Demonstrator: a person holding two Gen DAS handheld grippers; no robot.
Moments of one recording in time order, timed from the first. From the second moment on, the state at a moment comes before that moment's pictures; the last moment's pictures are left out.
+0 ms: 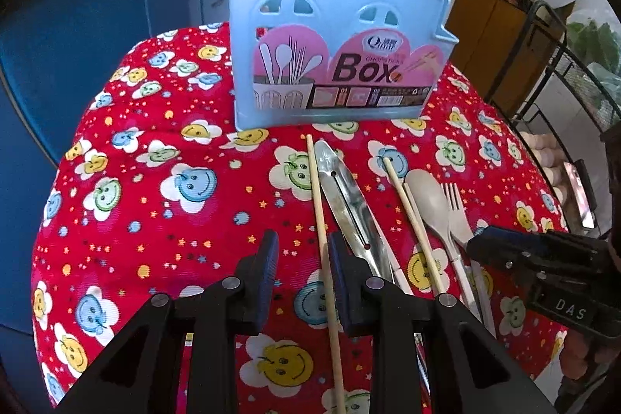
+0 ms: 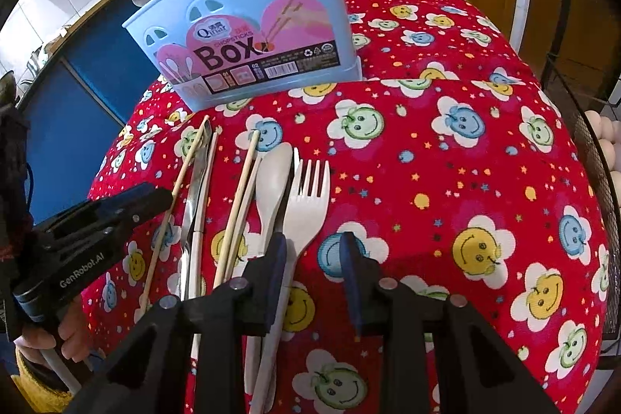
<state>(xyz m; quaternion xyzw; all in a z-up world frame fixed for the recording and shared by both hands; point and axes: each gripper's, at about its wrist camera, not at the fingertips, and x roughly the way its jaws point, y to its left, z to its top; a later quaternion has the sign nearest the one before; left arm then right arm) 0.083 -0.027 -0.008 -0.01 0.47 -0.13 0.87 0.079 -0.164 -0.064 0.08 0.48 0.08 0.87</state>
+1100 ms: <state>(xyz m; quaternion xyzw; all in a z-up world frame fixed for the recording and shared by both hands) 0.137 -0.042 -0.020 0.01 0.51 -0.15 0.85 0.119 -0.171 -0.068 0.07 0.48 0.11 0.87</state>
